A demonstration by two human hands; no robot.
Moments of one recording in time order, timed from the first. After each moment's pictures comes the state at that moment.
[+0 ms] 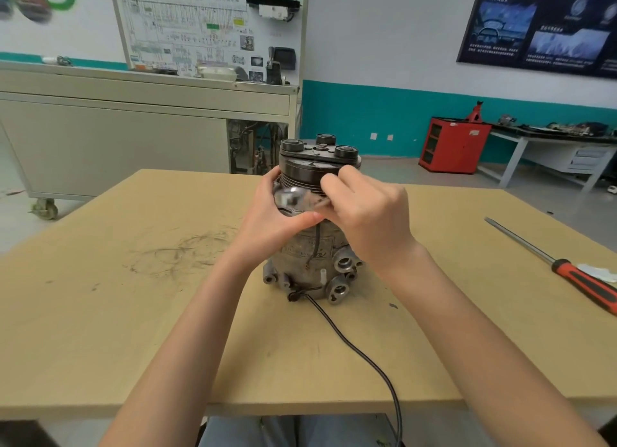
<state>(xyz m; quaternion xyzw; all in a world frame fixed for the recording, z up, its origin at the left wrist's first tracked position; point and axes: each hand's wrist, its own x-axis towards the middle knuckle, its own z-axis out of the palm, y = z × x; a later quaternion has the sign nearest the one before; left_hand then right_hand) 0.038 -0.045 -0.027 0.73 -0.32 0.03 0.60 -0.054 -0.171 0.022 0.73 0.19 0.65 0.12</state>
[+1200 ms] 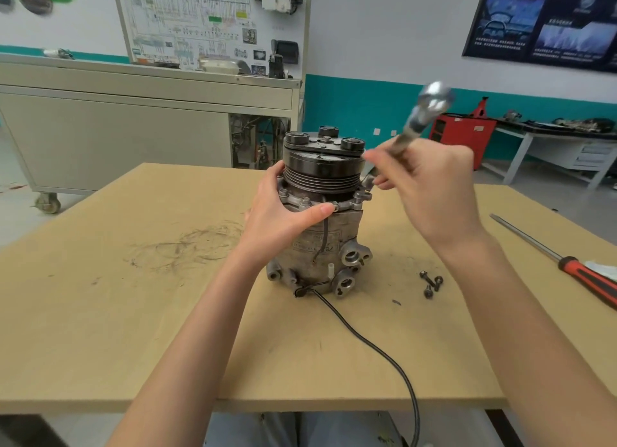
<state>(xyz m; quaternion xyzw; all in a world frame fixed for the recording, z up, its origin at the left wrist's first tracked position) 0.012 -0.050 -0.018 0.76 -0.26 0.07 0.60 -0.082 -0.204 0.046 0.83 0.12 0.50 -0.21</state>
